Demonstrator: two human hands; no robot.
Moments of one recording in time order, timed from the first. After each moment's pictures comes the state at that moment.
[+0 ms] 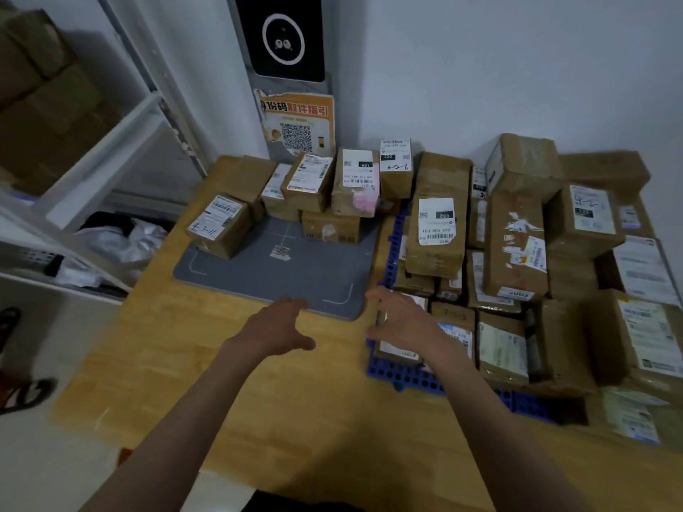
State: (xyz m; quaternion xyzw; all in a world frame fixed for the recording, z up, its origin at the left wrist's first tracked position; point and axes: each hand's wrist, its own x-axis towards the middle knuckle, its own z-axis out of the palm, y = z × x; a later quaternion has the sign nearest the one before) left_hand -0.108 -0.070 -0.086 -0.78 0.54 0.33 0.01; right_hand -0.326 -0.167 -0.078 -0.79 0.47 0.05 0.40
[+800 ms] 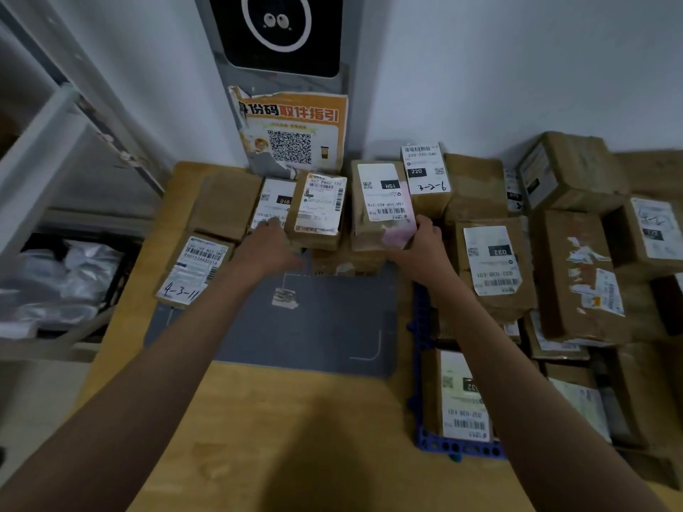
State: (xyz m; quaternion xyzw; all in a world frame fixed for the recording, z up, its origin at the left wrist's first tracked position) left_hand 0.065 -0.302 -0.100 -0.78 0.53 0.32 -0.07; right_hand -0.184 -0.351 -0.096 -0.65 0.63 -0.15 0.39
